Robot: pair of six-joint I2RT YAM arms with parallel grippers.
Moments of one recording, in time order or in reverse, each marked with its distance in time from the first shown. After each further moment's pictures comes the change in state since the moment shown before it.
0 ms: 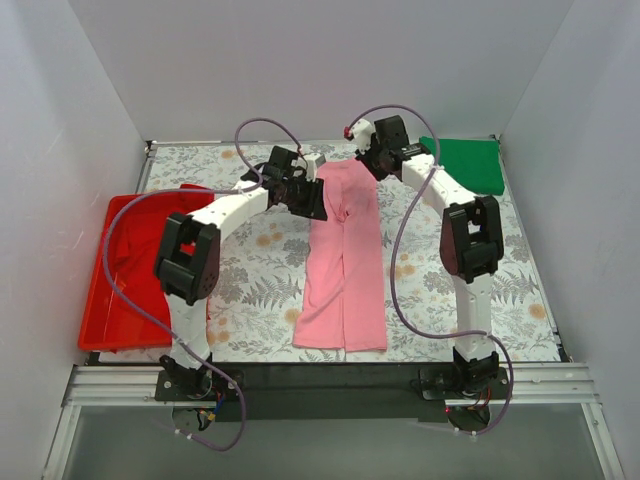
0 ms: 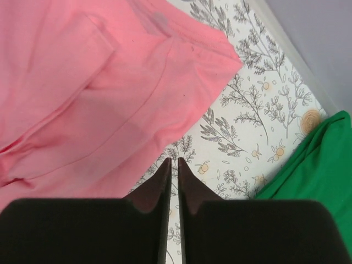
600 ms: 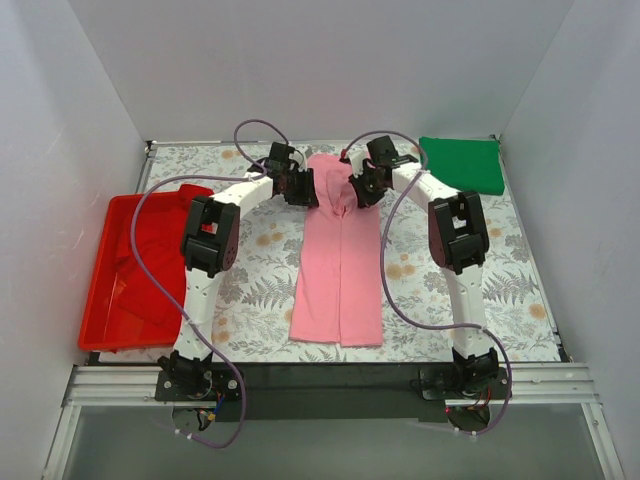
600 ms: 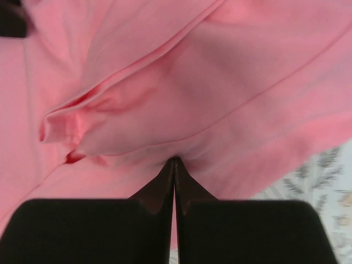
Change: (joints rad) left arm 0.093 0.404 0.323 0.056 -0.108 -0.089; right arm -0.001 0.098 -0.034 -0.121 -0.245 0.158
